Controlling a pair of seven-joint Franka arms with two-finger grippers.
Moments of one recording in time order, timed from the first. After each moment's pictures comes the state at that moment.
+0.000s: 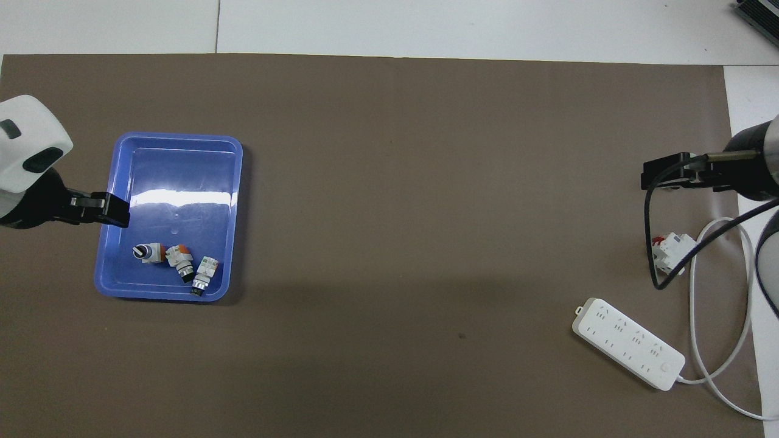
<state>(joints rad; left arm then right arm) -0.01 -0.06 -0.10 -1.69 0.00 1.58 0.01 0.05 -0.01 0.01 -1.59 -0.02 1.65 0.11</state>
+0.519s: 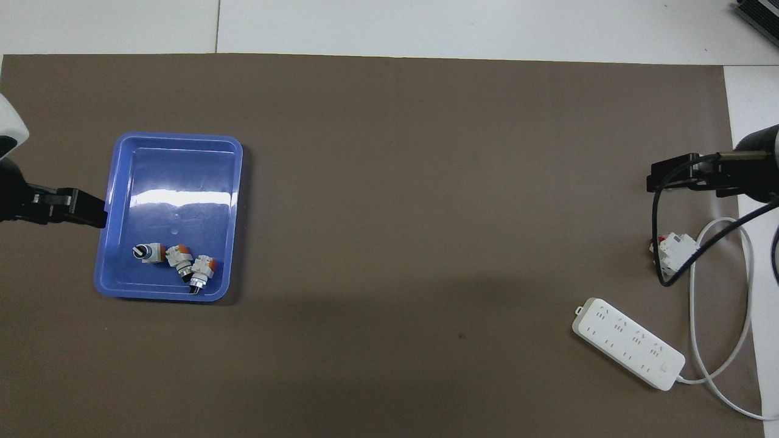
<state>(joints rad) -0.01 -0.05 -0.11 -1.58 0.00 1.51 0.01 0.05 -0.01 -0.02 -1.60 0.02 1.65 0.11</state>
